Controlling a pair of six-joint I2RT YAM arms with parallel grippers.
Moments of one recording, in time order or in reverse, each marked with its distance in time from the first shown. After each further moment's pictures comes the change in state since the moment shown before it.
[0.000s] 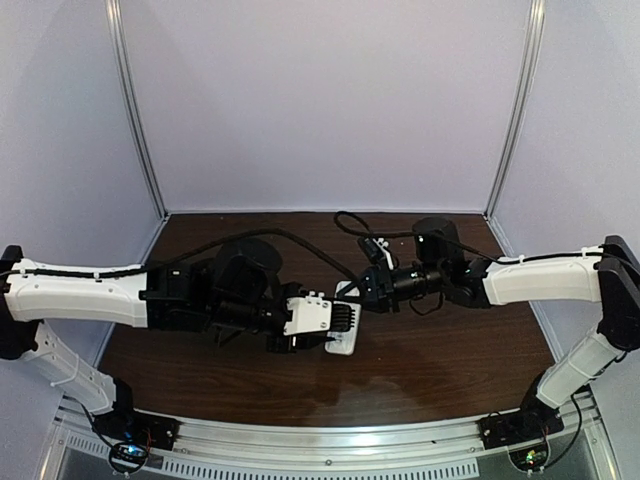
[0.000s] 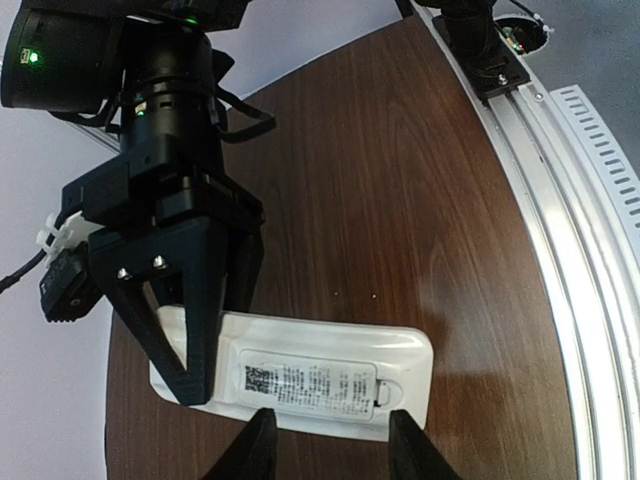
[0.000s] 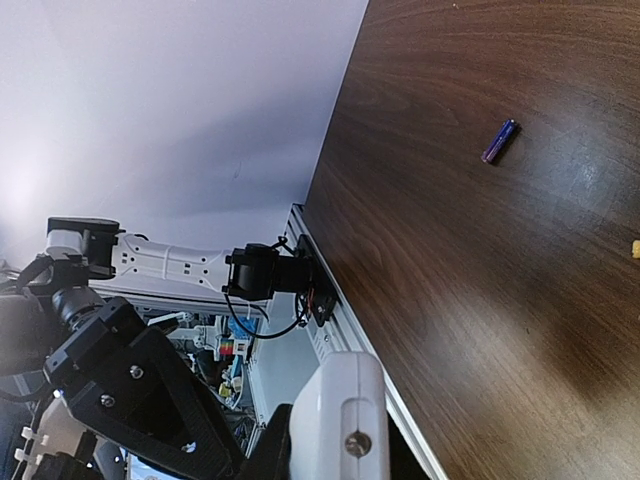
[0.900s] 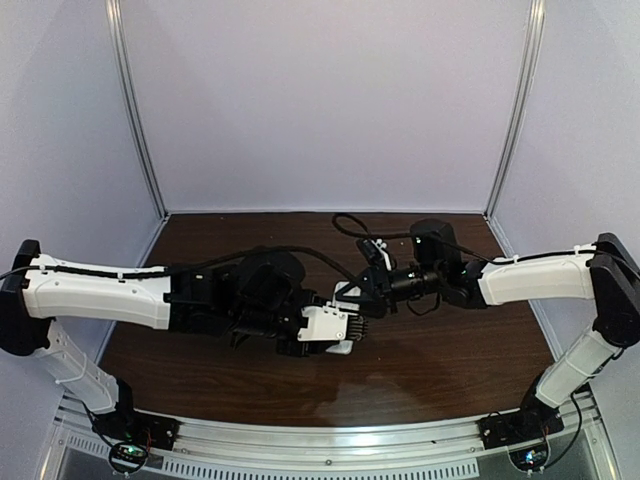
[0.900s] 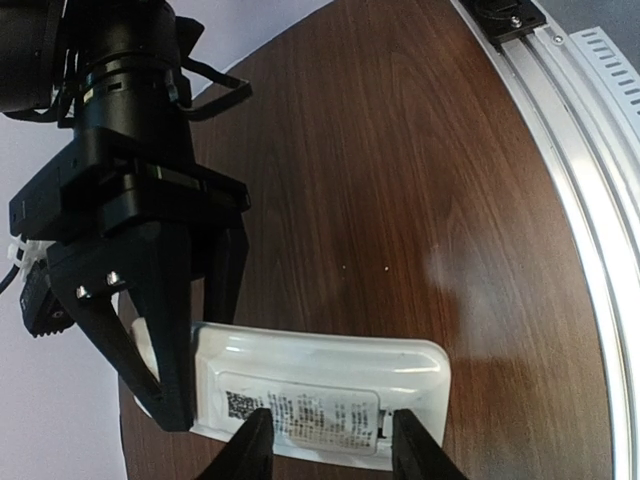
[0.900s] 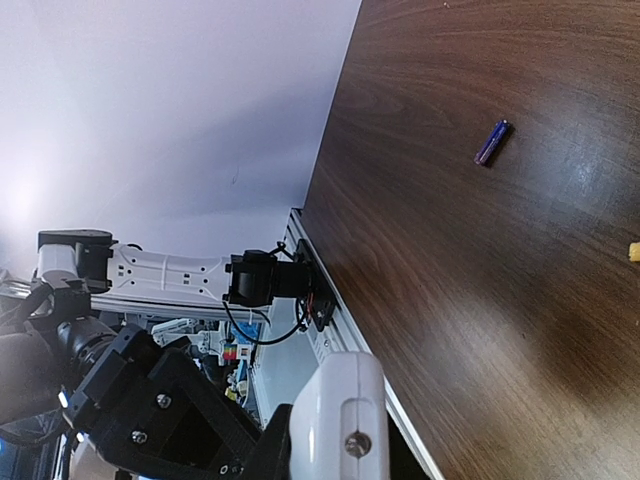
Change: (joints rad) left arm -0.014 0.105 0.046 -0.022 -0.094 0.064; right arm 0.000 0.033 0.000 0.038 -0.005 0.032
